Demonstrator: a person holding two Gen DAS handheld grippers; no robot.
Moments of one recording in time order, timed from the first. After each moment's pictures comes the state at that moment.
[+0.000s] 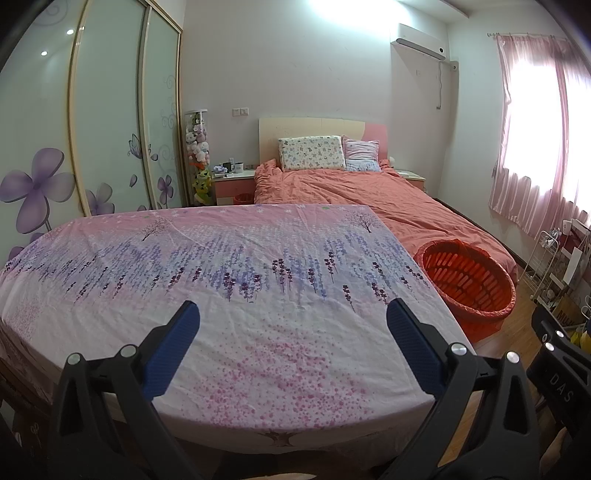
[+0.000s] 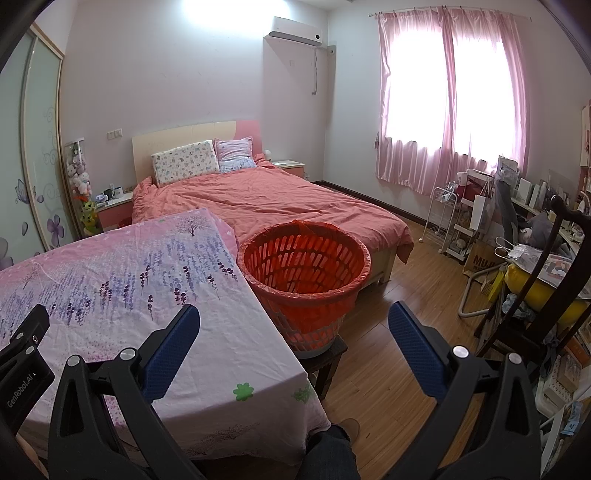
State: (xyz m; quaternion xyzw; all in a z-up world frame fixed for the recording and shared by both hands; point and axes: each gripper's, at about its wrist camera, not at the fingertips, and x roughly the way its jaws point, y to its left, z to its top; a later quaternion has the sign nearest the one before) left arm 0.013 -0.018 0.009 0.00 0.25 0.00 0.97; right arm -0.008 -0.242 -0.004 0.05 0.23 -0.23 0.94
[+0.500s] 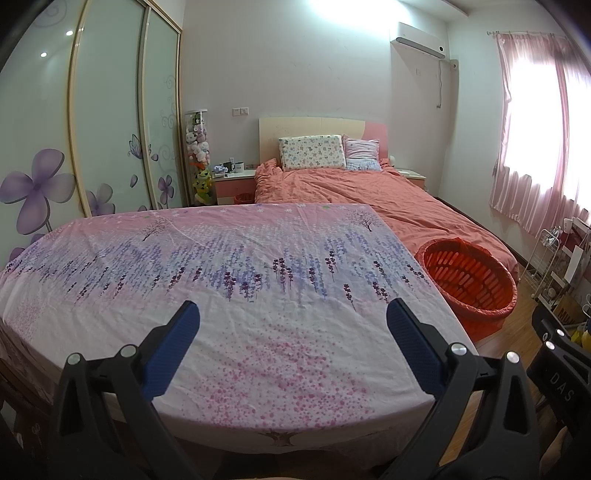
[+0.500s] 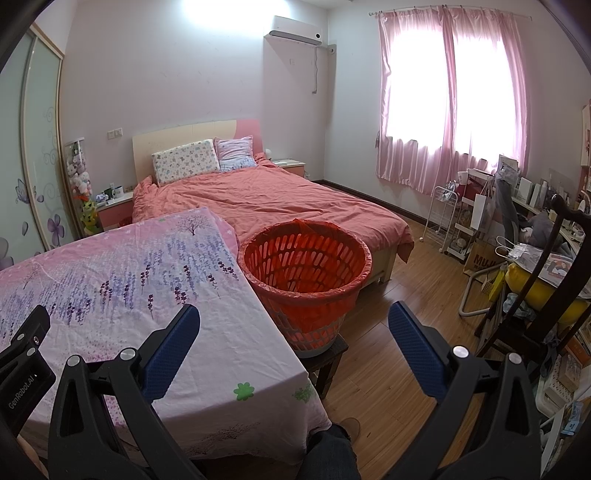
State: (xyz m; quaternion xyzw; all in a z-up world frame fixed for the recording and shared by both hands) left arm 0.012 -0.018 0.008 0.00 0.25 0.00 0.97; right arm -0.008 -0.243 -0.003 0.05 0.24 -0.23 0.94
